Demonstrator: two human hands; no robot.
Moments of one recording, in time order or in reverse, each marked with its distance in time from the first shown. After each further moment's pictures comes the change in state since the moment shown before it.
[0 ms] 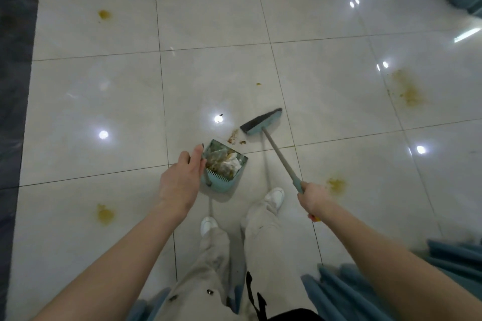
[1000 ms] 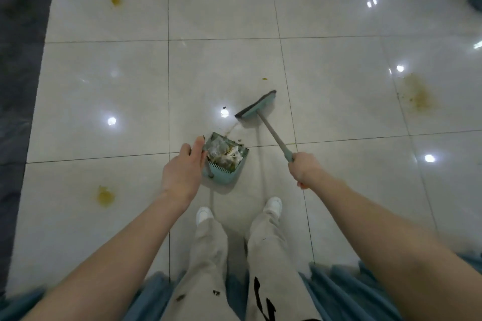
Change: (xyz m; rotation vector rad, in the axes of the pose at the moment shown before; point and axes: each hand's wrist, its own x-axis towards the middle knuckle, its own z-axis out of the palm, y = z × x) left_hand -0.012 0.027 0.018 -0.019 0.030 -0.082; right_hand 0.018 -0.035 -0.042 -0.102 0.051 -0.152
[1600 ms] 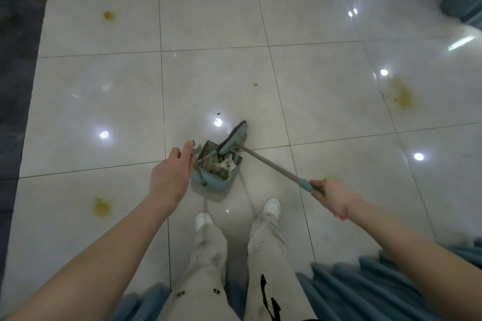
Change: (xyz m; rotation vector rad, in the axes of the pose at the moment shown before) left_hand -0.017 -0.029 -0.010 0.024 0.021 0.078; right_hand -0.088 0.084 -0.009 -0.210 -0.052 -0.178
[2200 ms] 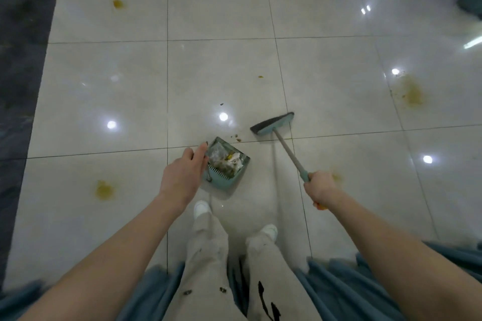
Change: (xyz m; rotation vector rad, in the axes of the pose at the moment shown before) left_hand -0.050 0.039 0.023 0.036 -0.045 0.030; right_hand 0.039 0.016 0.048 0.252 0.033 0.302
